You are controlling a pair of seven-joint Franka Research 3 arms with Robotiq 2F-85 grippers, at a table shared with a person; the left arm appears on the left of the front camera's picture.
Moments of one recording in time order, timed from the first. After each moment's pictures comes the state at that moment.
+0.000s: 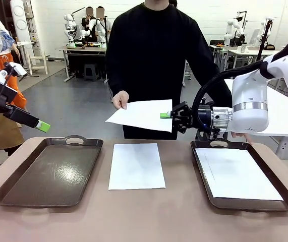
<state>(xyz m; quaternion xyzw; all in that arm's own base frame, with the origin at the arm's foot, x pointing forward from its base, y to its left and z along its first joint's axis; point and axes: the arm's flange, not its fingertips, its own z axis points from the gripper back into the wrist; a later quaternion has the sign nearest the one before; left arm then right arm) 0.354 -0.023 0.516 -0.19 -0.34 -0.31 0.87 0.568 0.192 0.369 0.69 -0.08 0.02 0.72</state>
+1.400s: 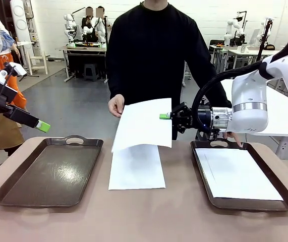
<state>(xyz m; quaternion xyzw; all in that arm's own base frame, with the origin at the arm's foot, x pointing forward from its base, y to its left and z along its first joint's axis) 0.354 -0.023 0.516 -0.19 -0.34 -0.31 0.87 0.568 0.193 0.369 0.69 -0.08 0.02 0.72</state>
